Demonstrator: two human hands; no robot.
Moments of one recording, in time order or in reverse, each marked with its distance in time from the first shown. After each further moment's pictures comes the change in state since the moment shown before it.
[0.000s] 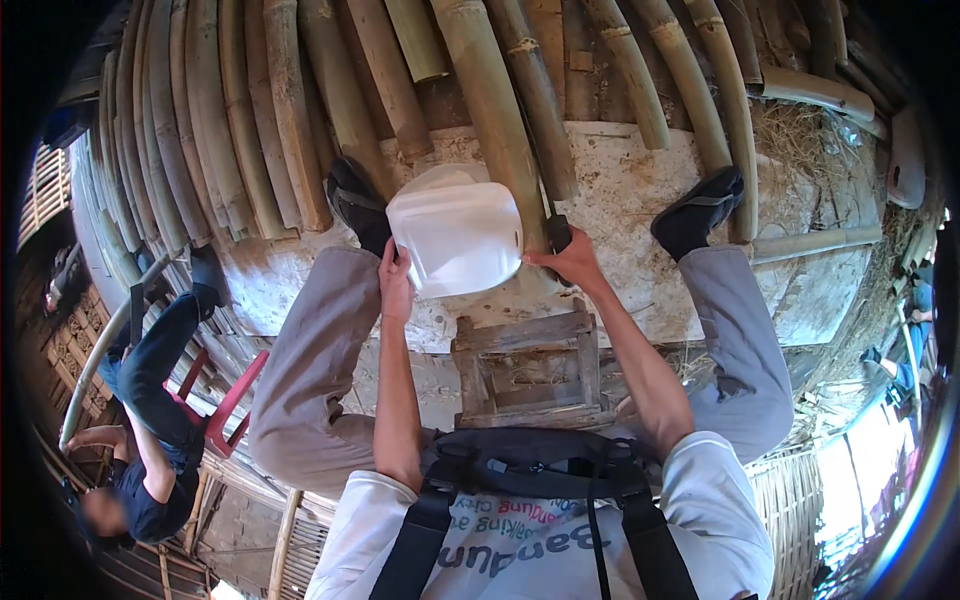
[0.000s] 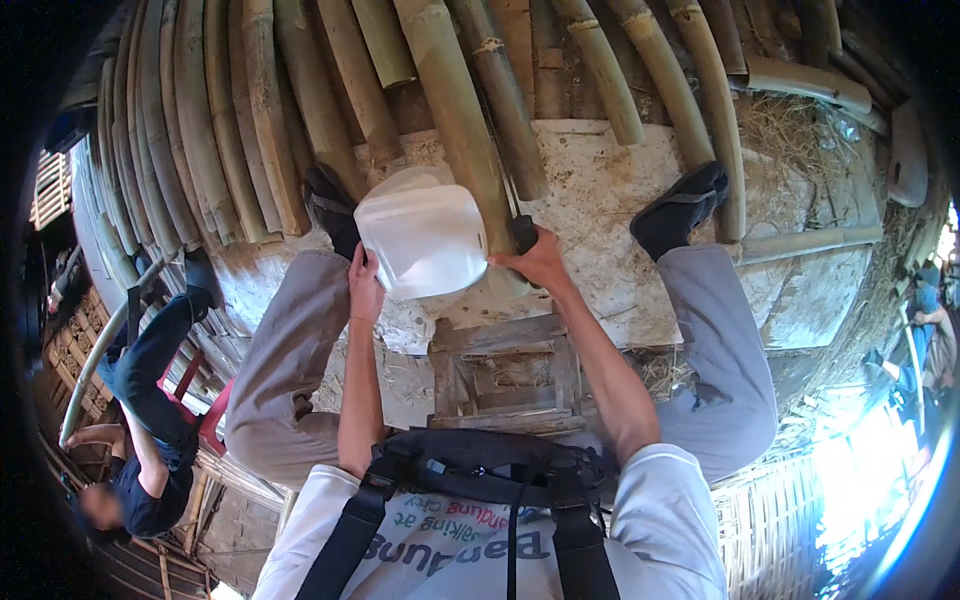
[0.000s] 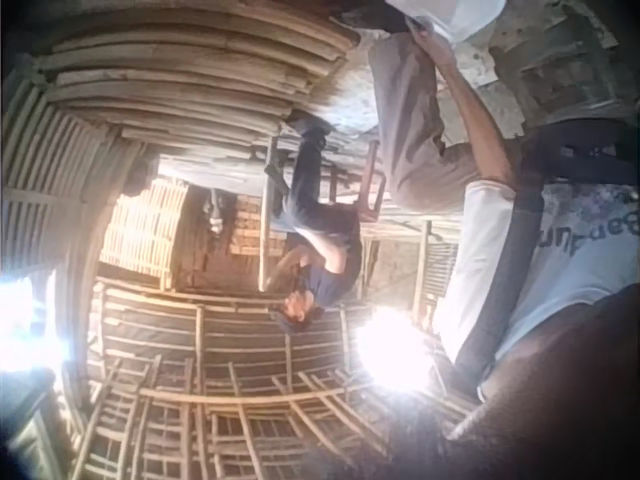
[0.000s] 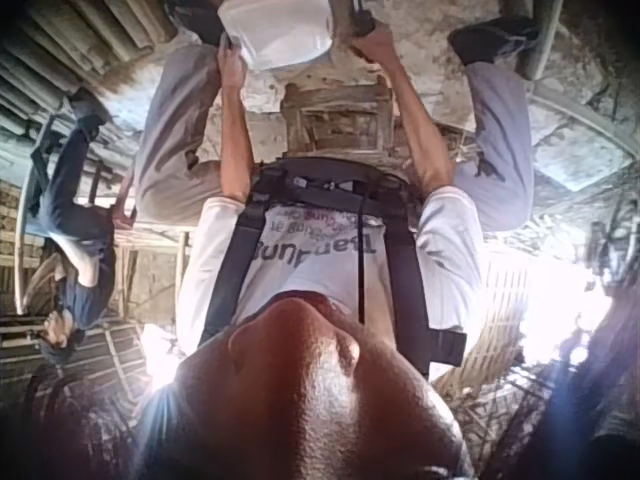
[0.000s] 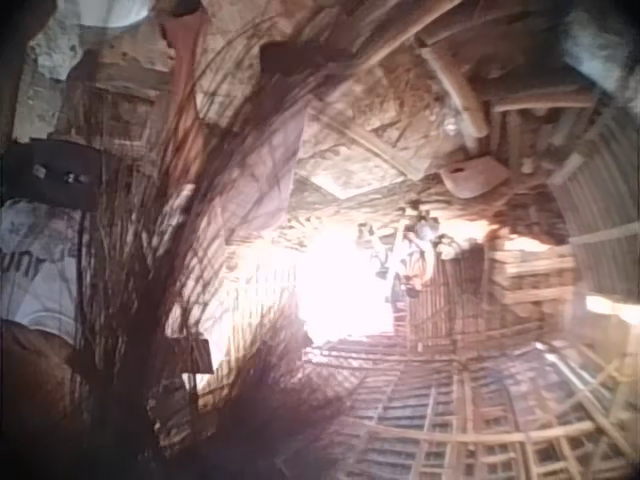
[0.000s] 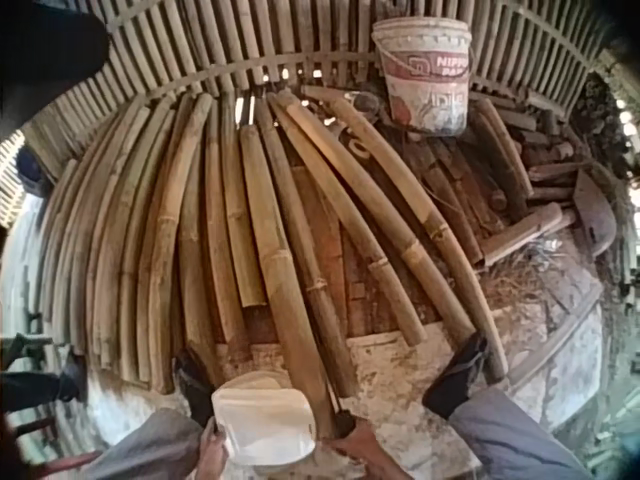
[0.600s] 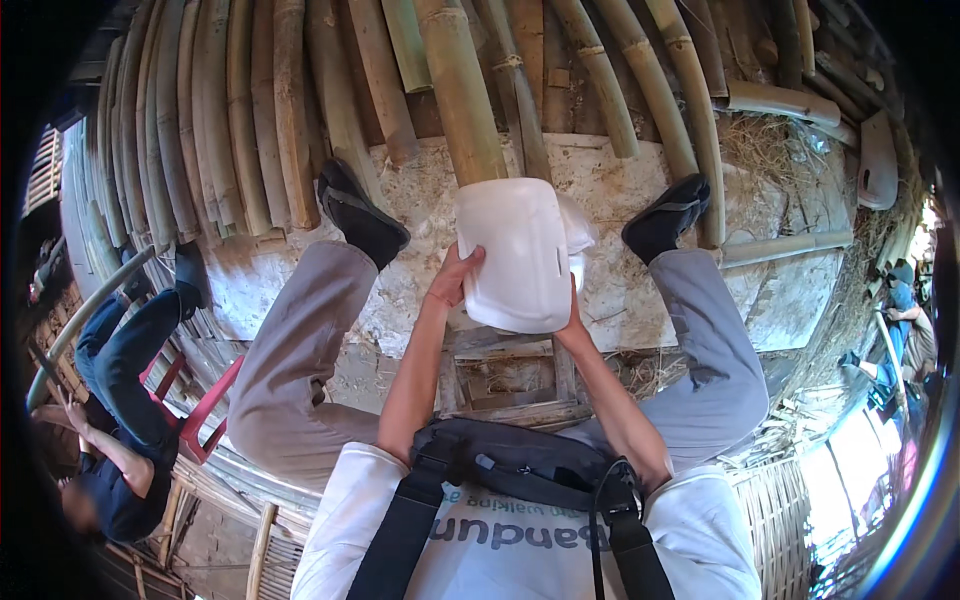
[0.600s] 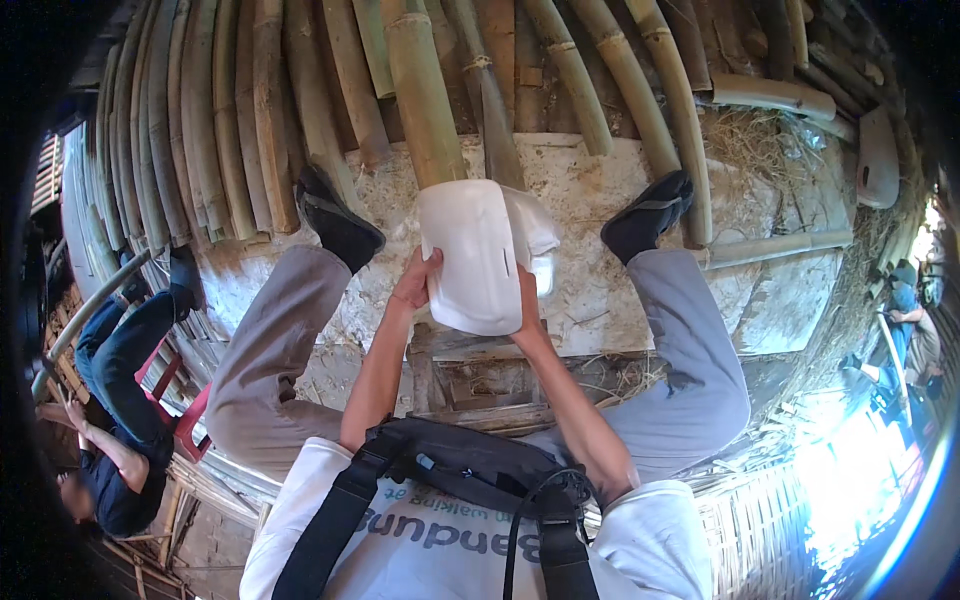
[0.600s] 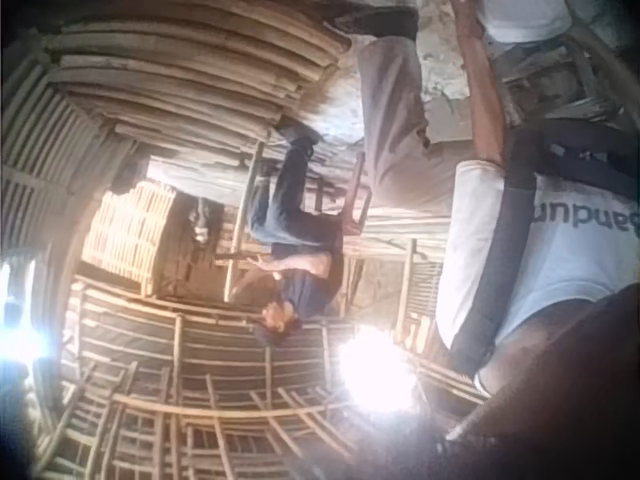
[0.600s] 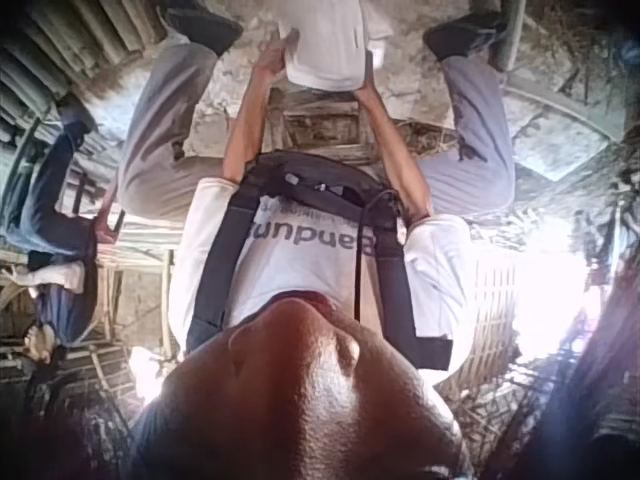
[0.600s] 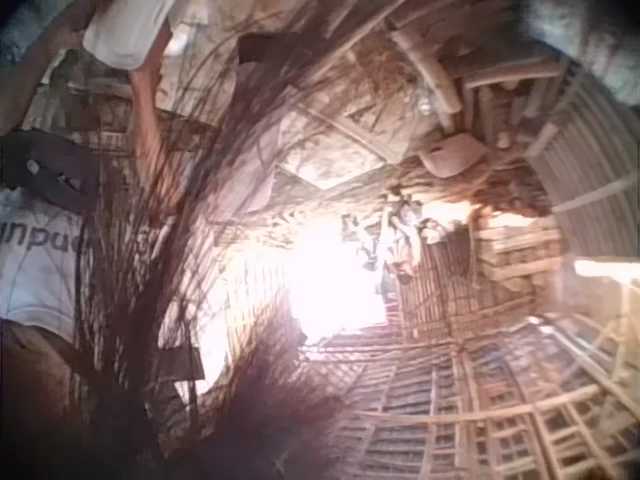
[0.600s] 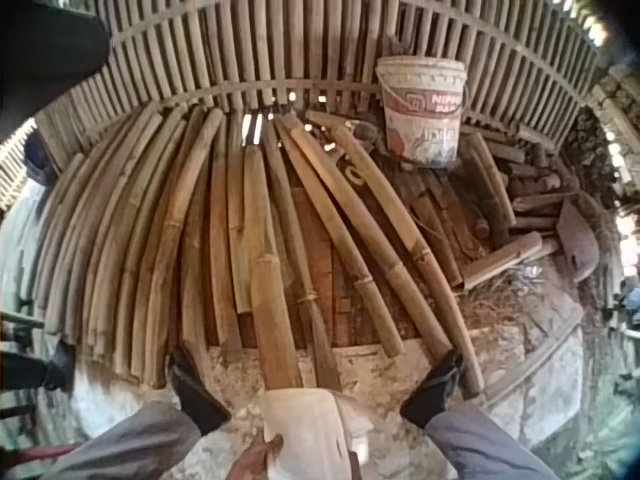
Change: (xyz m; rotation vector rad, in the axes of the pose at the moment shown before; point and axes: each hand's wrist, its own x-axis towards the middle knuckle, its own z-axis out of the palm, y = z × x) left_hand -0.020 -0.023 0.106 -0.120 -0.404 -0.335; right_hand -0.110 -0.058 0.007 0.021 0.348 -0.453
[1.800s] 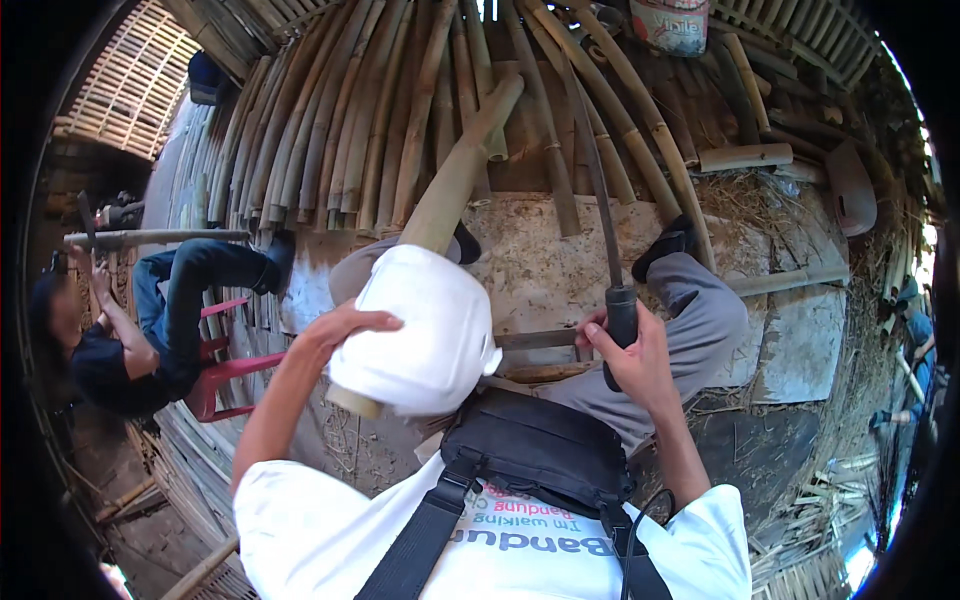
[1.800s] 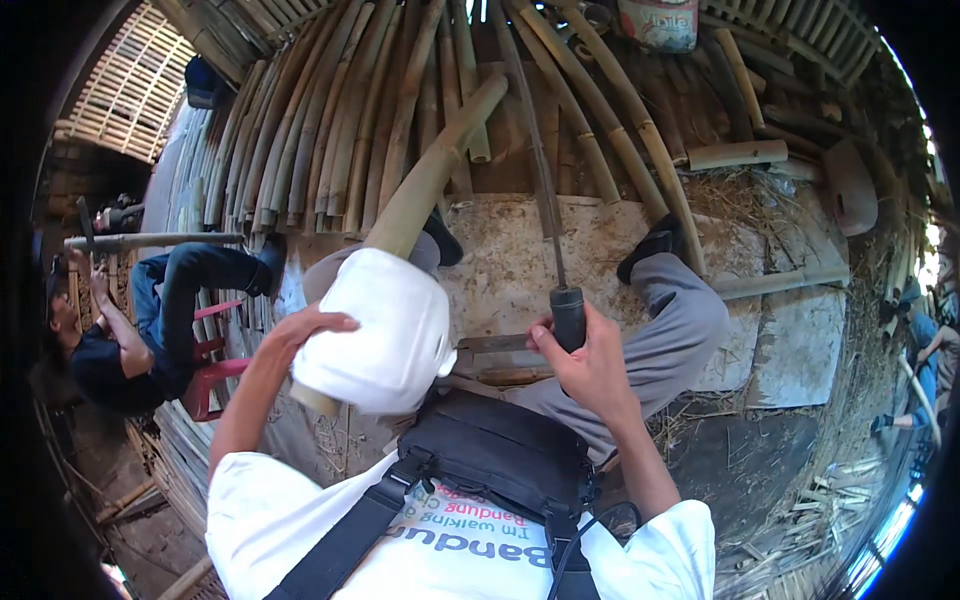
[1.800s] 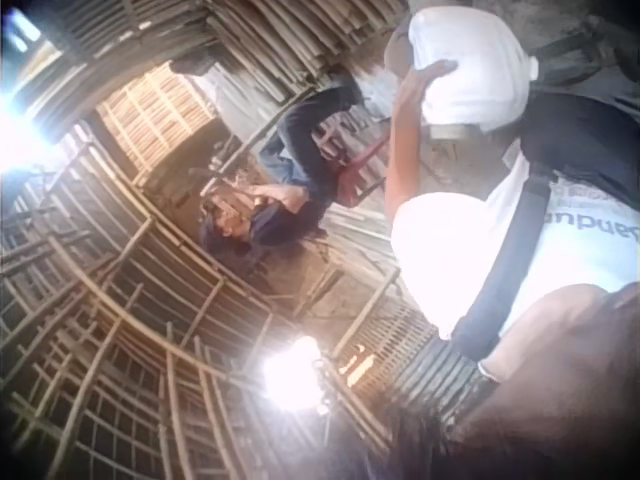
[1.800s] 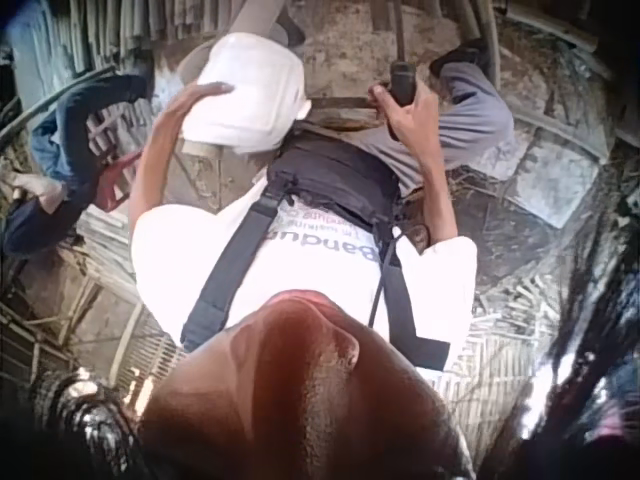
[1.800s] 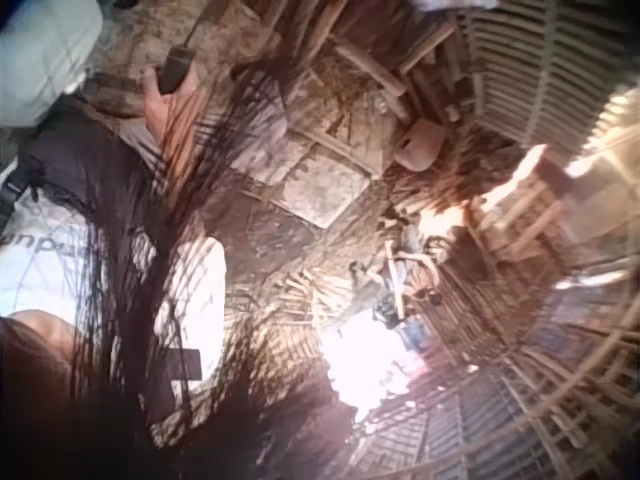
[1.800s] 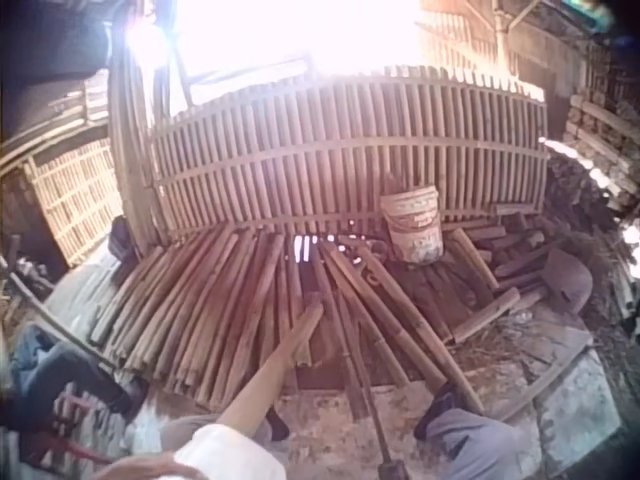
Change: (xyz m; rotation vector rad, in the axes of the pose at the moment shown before) left_hand -0.401 0.135 0.056 0.543 0.137 -0.026; right_hand -0.202 -0.191 -0.130 0.310 -0.248 -0.104
